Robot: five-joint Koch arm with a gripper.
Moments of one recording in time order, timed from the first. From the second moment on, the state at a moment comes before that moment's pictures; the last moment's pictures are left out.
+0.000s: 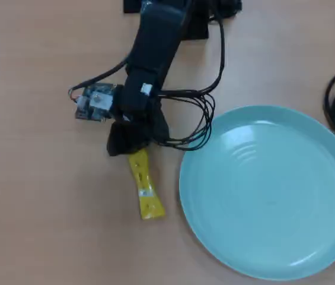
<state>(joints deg) 110.0 56.3 59.4 86.8 50.3</state>
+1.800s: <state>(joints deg) 112.9 53.3 58.4 83.8 53.9</state>
